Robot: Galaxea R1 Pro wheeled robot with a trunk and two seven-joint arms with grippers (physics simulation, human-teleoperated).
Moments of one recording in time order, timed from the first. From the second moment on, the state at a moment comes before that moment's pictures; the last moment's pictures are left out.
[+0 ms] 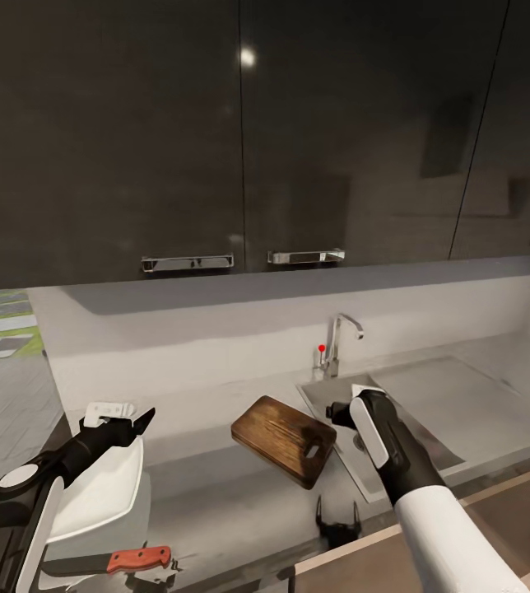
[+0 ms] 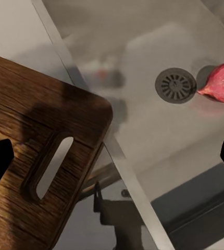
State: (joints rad) left arm -0.24 0.11 0.23 -1.59 0.02 0.50 -0.42; right arm -0.69 0.06 0.07 -1.00 -0.40 0.89 -0.47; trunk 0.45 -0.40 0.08
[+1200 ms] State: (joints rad) left arm -0.24 0.11 0.23 -1.59 0.02 0.50 -0.42; right arm -0.78 0.10 0.06 -0.97 -1.04 0.89 -0.97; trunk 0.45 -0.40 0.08
